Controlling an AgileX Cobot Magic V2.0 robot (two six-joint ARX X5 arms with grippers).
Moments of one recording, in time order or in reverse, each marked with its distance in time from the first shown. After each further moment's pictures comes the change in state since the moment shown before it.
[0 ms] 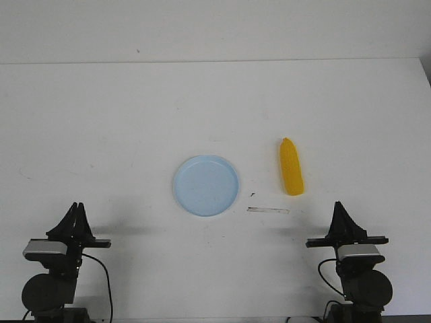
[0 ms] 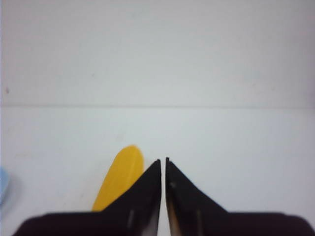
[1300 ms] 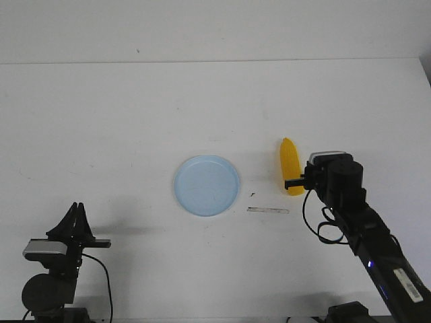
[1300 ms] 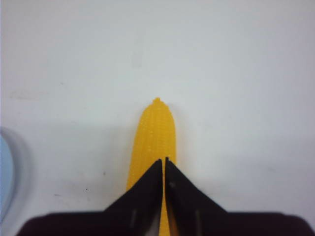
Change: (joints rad) left arm 0.000 0.000 0.000 0.000 0.000 0.000; right arm 0.167 1.139 0.838 -0.402 0.069 0.086
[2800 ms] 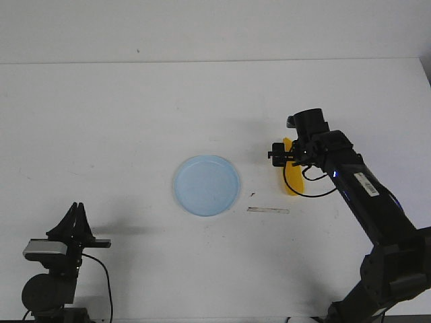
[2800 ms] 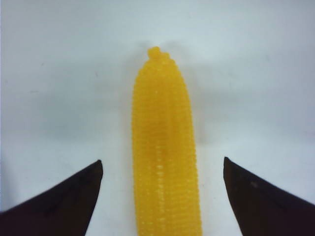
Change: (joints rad) left arm 0.000 0.000 0.000 0.000 0.000 0.000; right arm 0.025 0.577 0.577 -0.528 0.002 0.138
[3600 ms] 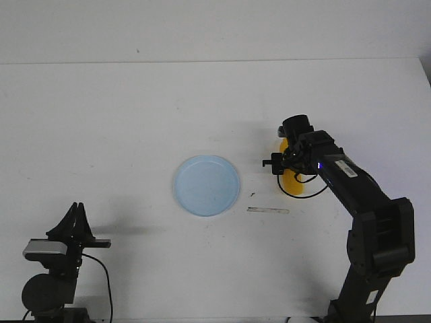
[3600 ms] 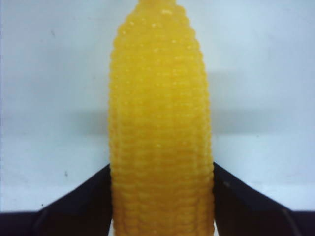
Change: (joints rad) left arm 0.000 0.000 0.000 0.000 0.000 0.000; right arm 0.007 0.154 -0.002 0.006 0.003 0.000
